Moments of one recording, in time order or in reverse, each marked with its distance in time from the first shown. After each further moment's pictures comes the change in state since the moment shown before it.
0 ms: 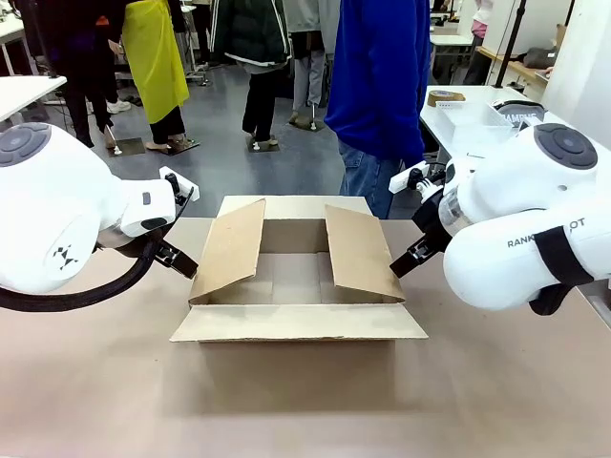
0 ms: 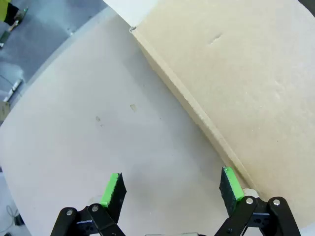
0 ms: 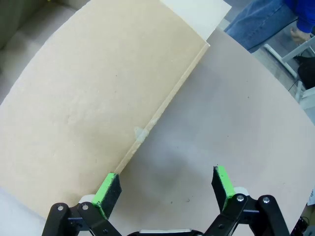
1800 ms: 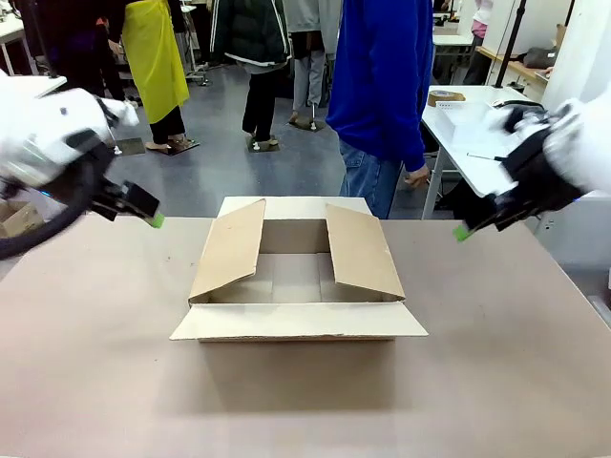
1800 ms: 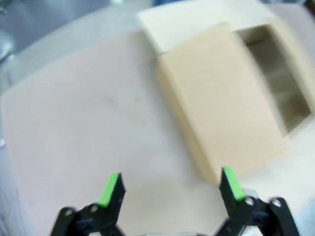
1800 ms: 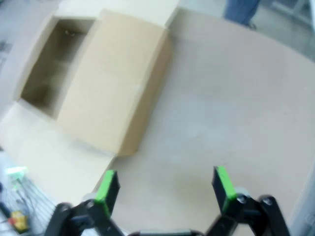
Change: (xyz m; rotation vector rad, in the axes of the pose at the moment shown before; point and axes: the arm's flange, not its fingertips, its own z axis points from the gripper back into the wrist) left arm 0.003 0.033 0.151 -0.189 -0.088 0.287; right arm -0.030 -0.069 0.158 0.253 -0.002 -0.372
